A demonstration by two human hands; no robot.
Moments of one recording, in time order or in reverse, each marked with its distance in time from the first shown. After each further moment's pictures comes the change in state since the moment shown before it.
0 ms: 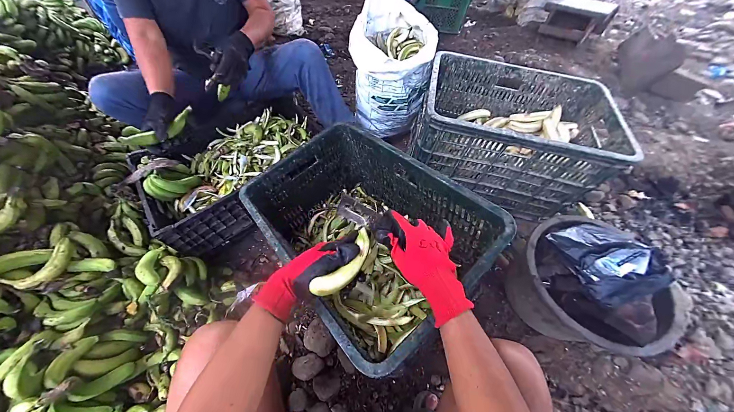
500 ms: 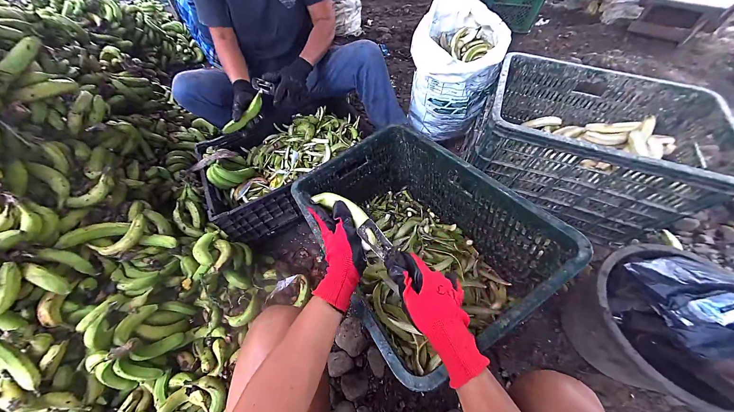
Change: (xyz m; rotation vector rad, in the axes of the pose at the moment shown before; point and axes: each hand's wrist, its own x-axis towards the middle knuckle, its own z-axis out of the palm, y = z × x) left_hand 0.017 0.009 0.010 0.072 1.207 0.235; right_hand -0.040 -0.048 0.031 0.127 -0.224 0.070
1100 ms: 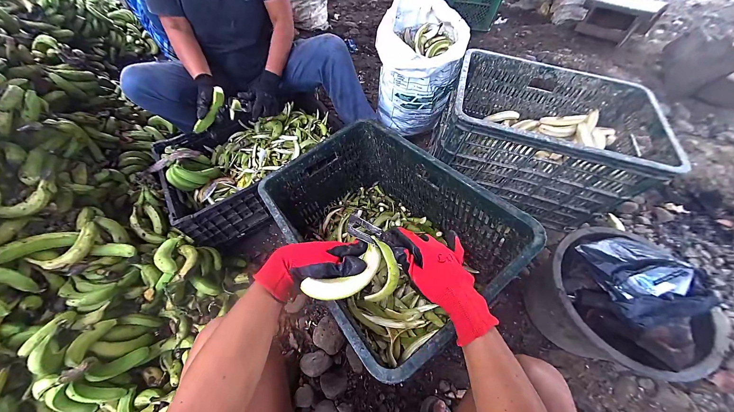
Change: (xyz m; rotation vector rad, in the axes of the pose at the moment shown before) left_hand 0.022 0.022 -0.045 0.258 -1.420 -0.131; right_hand 0.029 0.044 -0.039 -0.148 0.015 -0.201
